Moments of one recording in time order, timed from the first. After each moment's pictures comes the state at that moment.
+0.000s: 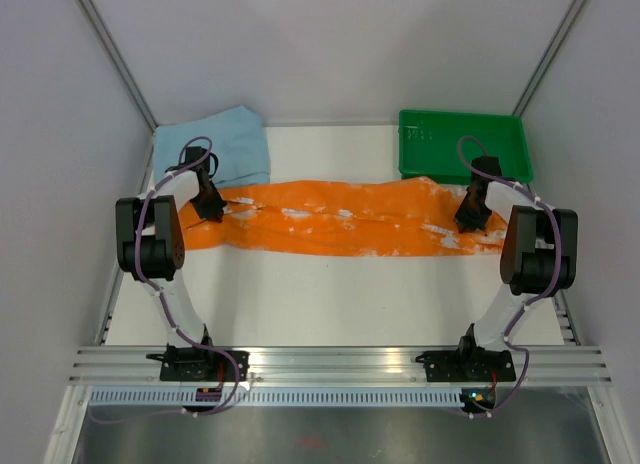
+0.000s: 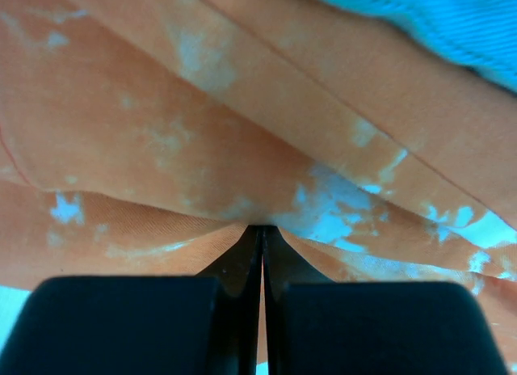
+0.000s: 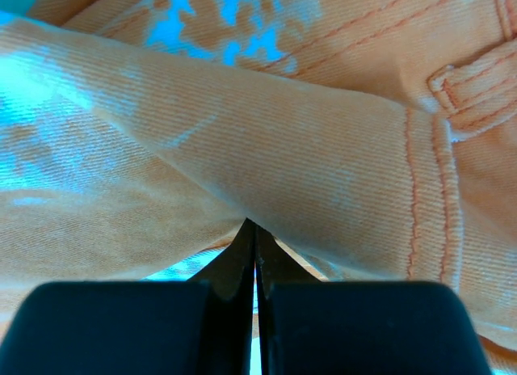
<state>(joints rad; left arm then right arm) 0.05 1.96 1.33 -0.63 -0.10 -0.48 -0.13 1.81 1.13 -0.57 0.13 0.44</state>
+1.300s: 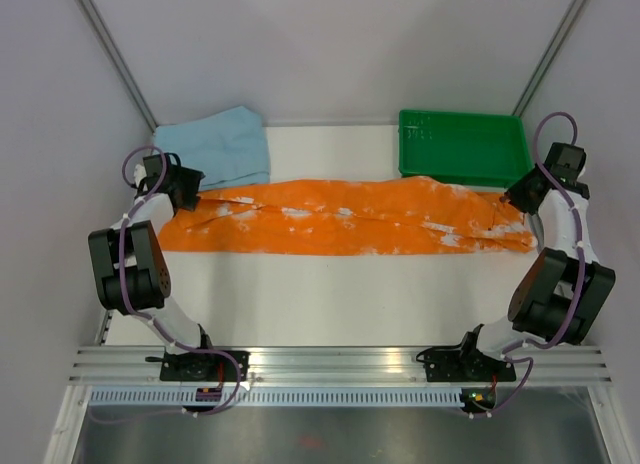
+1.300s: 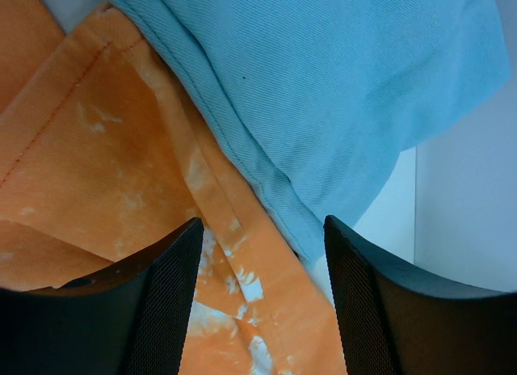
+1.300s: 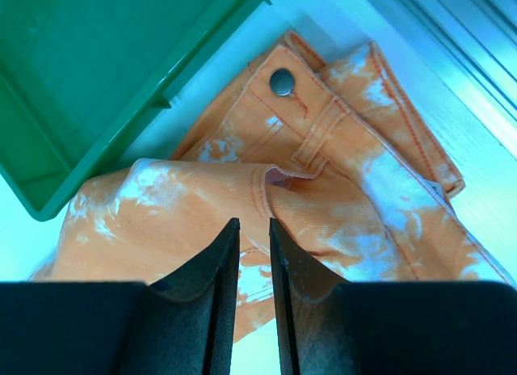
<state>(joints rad) 0.22 1.70 1.06 -0.08 0.03 -1.11 -0.42 1.53 1.20 -0.53 -0.07 0.51</state>
